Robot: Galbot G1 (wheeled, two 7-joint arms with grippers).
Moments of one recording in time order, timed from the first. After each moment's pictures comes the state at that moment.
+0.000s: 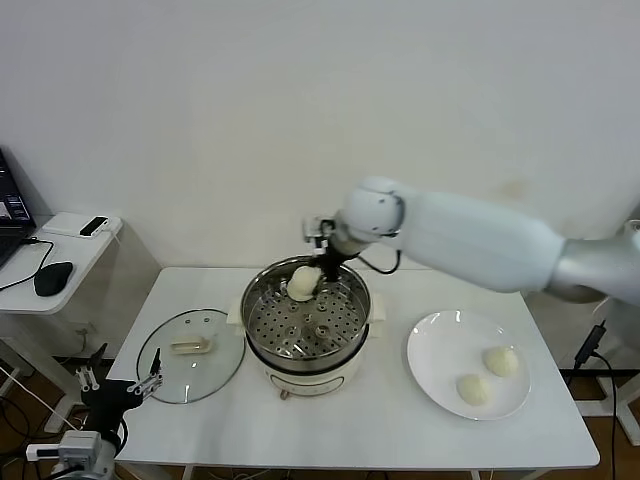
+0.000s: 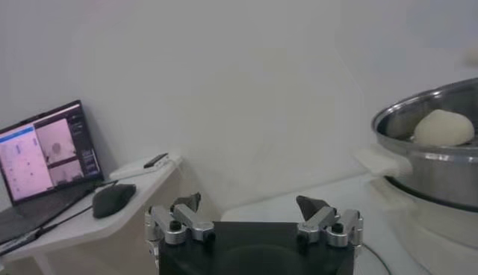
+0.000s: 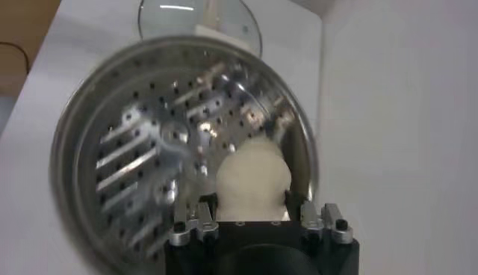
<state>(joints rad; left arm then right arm) 1.70 -1.25 -0.81 -2.20 -0.09 0.20 -0.06 0.47 1.18 -1.13 1.36 0.42 -0.63 -0.84</state>
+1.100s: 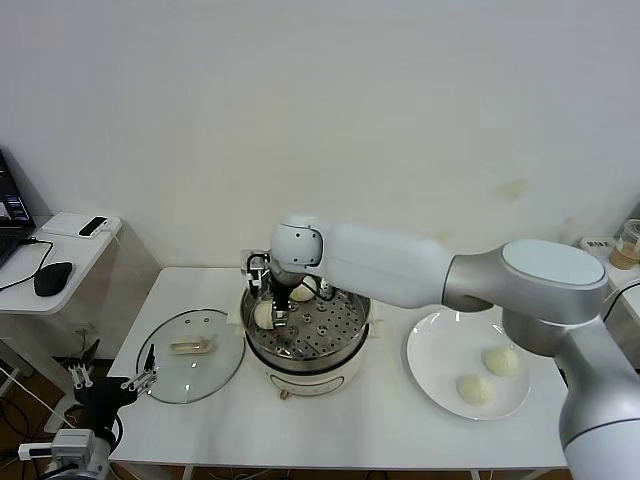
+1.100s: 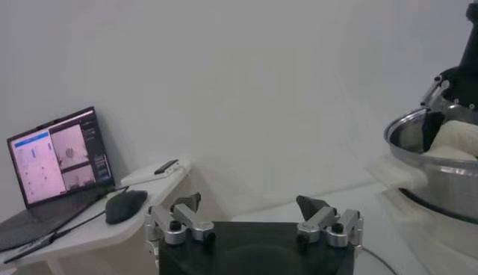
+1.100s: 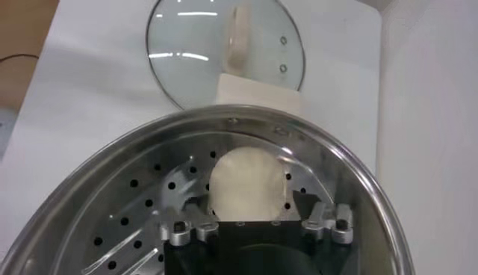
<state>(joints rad) 1.69 -1.26 -0.82 -2.21 -0.09 0.20 -0.06 0.40 1.40 -1.16 1.19 0.41 -0.70 -0.85</state>
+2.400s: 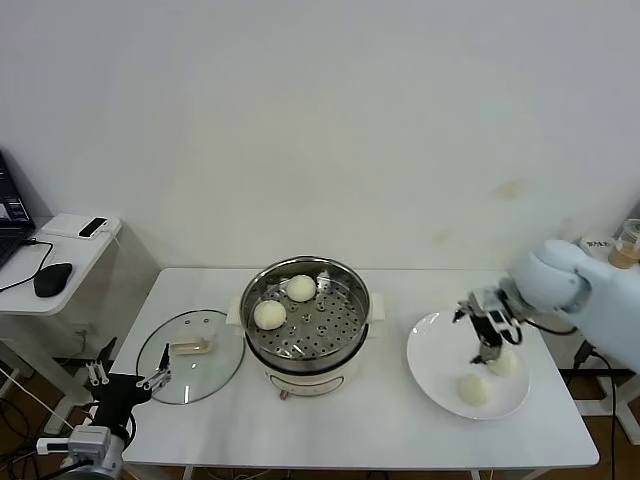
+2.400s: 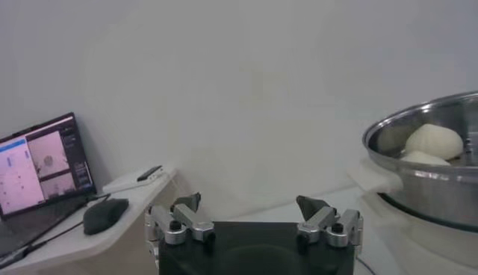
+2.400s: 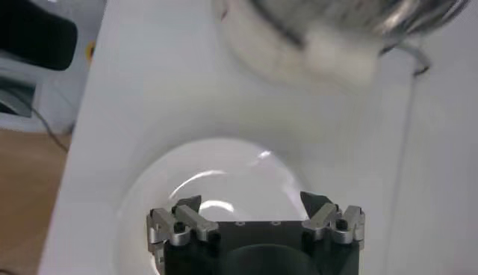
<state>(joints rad) 1.68 -1.24 -0.77 -2.19 -0.07 0.21 -0.06 0.06 0.39 -0.81 1.73 -0.05 -0.35 -1.15</state>
